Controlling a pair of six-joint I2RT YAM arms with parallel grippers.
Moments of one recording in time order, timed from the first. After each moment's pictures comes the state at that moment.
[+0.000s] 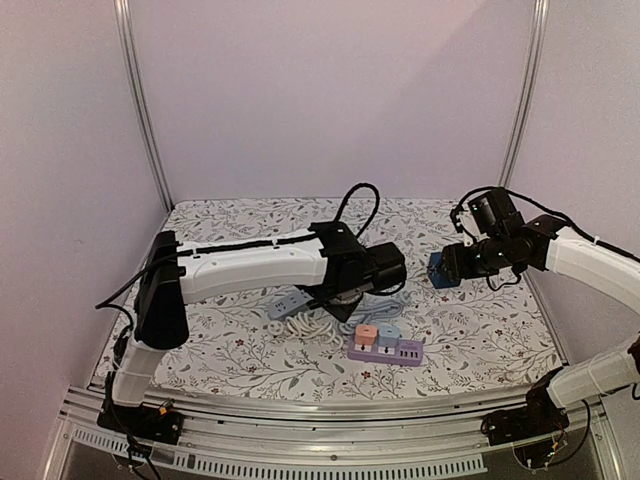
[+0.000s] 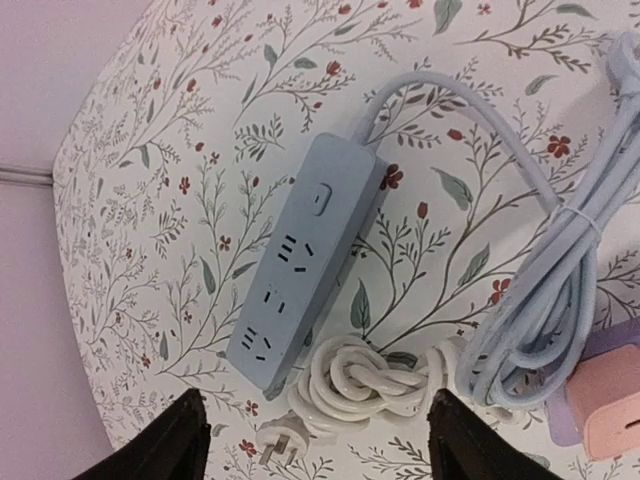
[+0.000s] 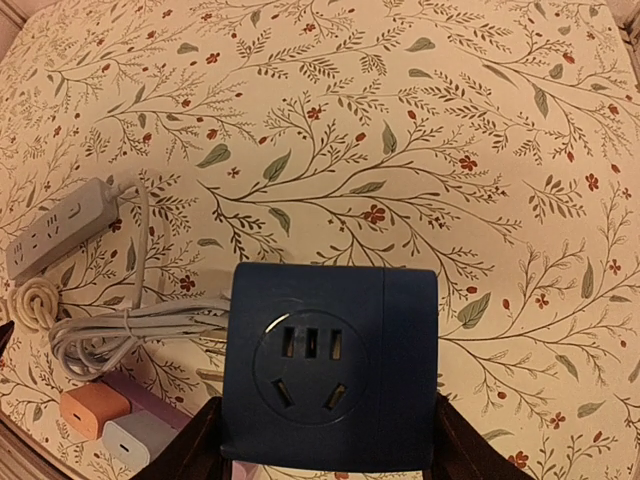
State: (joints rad) left arm -1.19 2.27 2.08 -1.31 -0.70 -0.58; right arm 0.52 1.27 1.00 -0.63 0.09 0.34
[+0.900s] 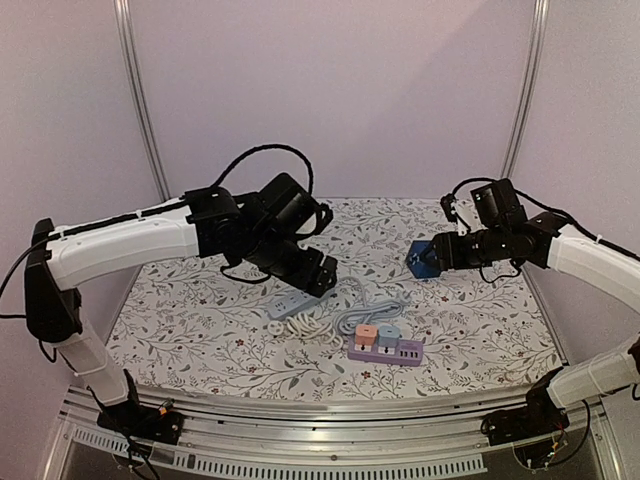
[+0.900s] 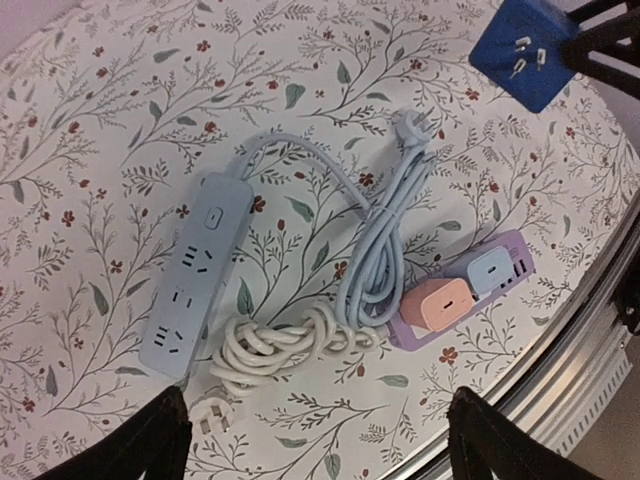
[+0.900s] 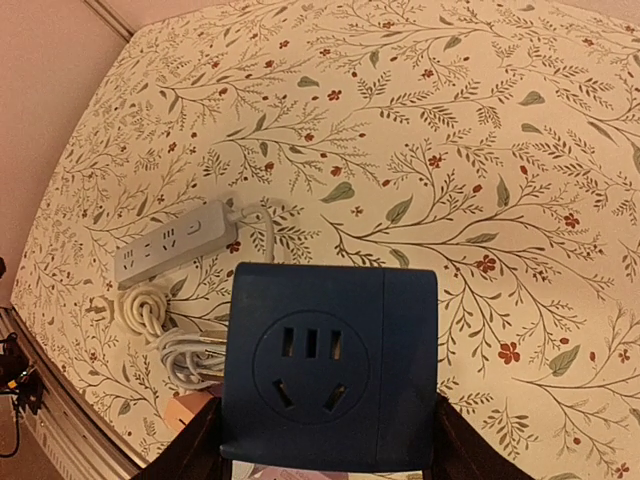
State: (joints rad) left arm -1.03 1.68 1.54 -0.83 -0.18 -0.41; right arm 0.52 1.26 1.01 -0.53 -0.11 0.36
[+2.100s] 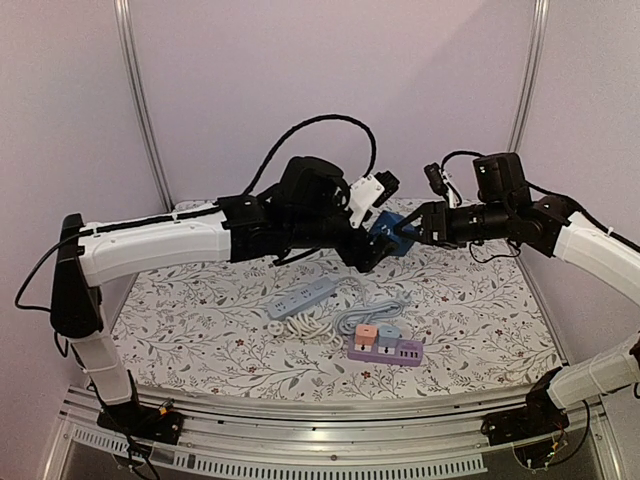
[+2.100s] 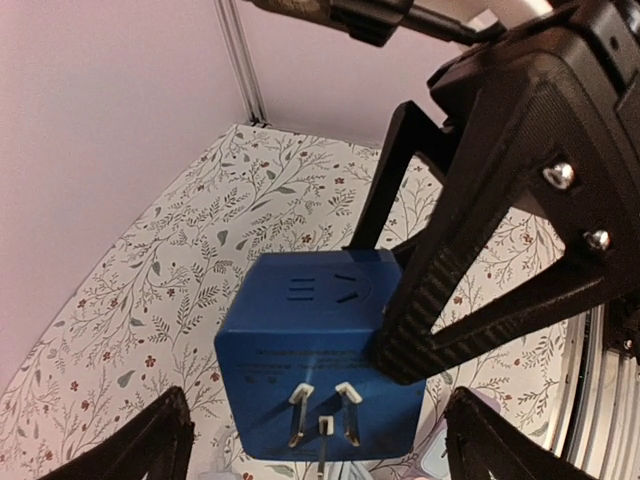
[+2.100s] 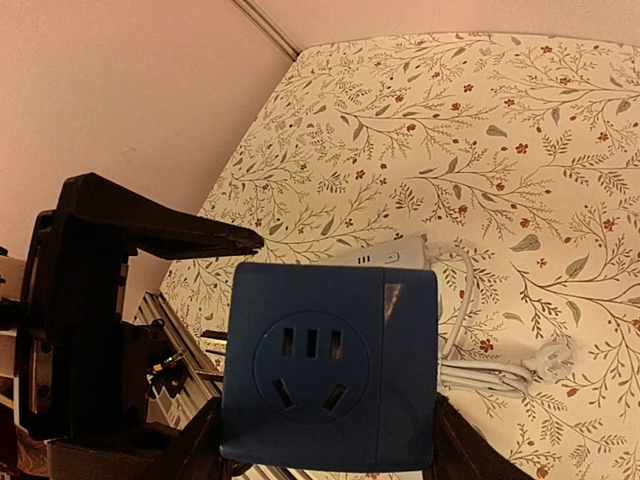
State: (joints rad) left arm -1.06 1.80 1.60 -0.22 -0.06 0.11; right arm 0.59 1.26 1.16 -0.44 -0.41 0.50
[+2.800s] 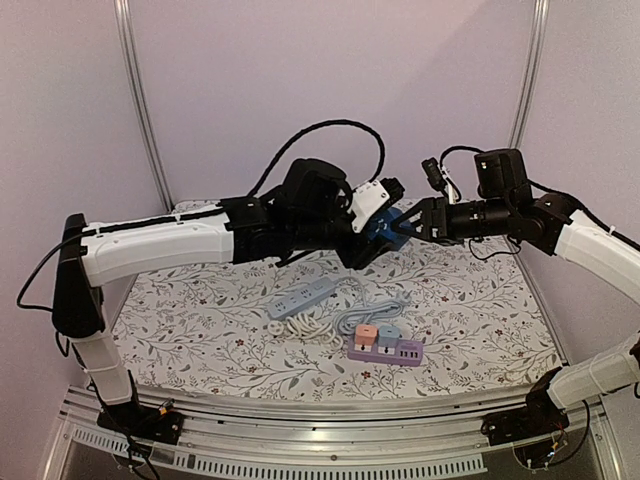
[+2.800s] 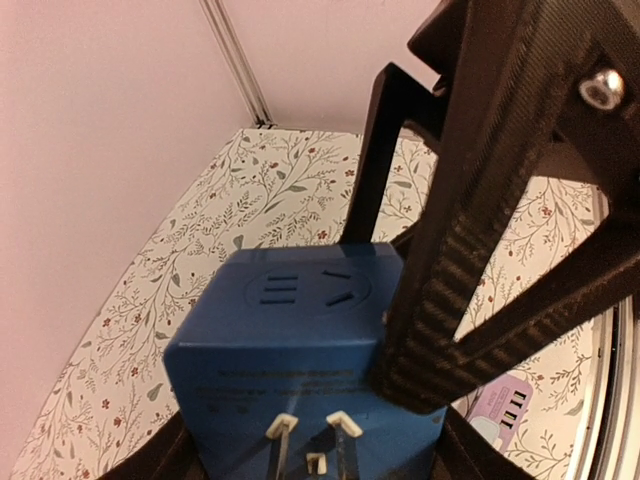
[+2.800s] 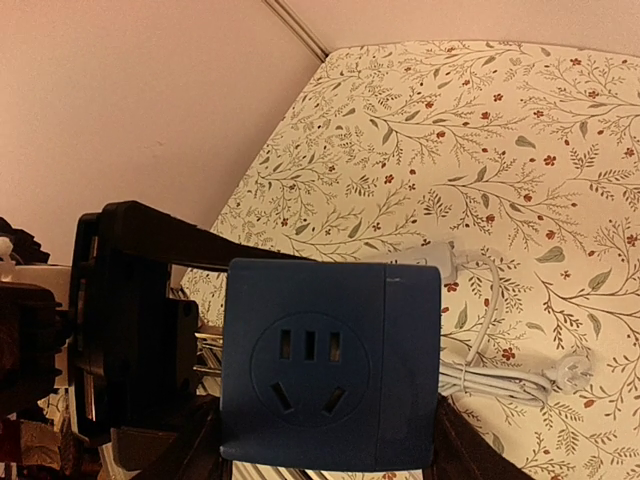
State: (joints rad) left arm -1.07 1.82 1.61 -0.22 -0.09 0.23; right arm 0.61 1.26 1.18 -0.42 -0.46 0.51
